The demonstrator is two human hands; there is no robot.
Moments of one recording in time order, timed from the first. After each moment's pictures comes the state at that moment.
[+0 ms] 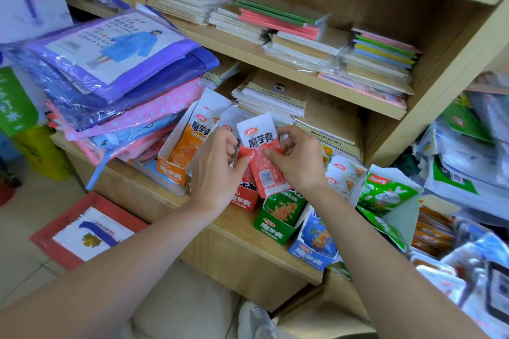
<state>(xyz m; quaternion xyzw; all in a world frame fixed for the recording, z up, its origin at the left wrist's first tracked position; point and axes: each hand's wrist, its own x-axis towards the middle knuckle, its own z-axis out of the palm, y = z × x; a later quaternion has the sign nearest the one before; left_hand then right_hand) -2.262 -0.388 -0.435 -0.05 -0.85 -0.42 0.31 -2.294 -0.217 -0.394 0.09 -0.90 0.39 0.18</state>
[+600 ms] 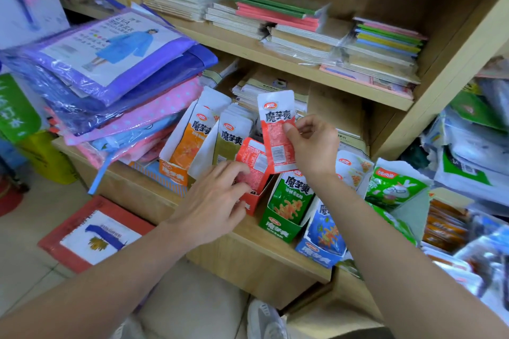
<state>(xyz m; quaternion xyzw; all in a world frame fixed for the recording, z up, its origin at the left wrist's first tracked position) -2.233 -0.417 -0.461 -0.31 -0.91 -0.16 0.24 -2.314 -0.213 -0.395 -0.01 -0.83 0.50 0.26</state>
